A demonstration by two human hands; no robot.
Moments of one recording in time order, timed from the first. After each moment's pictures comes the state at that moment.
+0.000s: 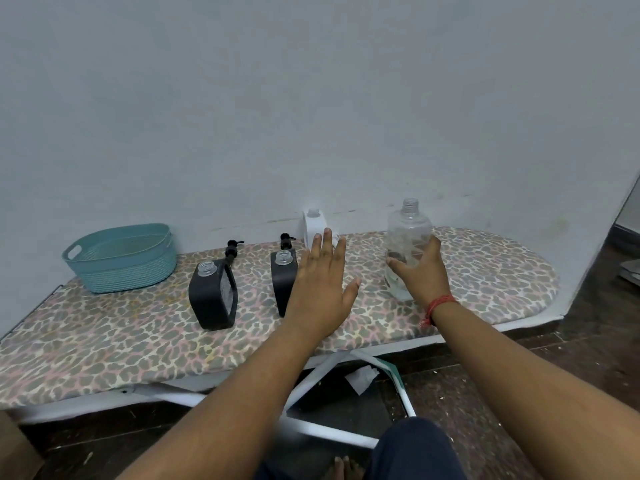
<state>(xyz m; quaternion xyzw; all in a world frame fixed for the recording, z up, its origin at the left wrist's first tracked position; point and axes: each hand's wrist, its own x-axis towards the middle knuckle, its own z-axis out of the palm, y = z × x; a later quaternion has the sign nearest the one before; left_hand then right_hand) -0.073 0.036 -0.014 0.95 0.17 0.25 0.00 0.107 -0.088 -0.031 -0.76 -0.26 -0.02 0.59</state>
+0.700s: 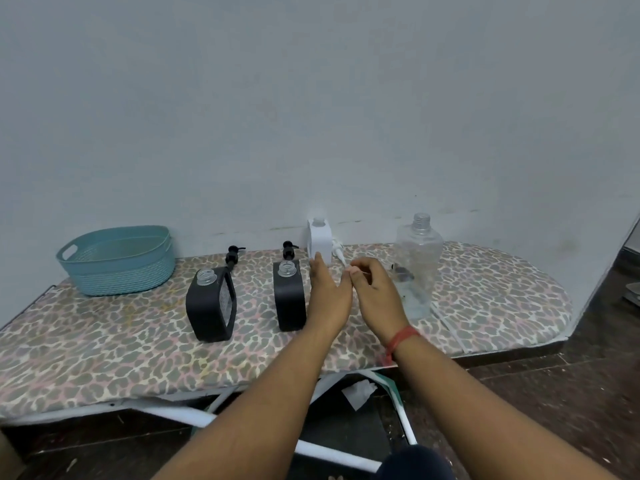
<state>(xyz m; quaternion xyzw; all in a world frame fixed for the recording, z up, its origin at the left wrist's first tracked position) -0.034 0.041 -0.019 0.76 0.30 0.28 0.51 0.023 -0.040 -0.011 -0.70 -0.35 0.07 0.62</state>
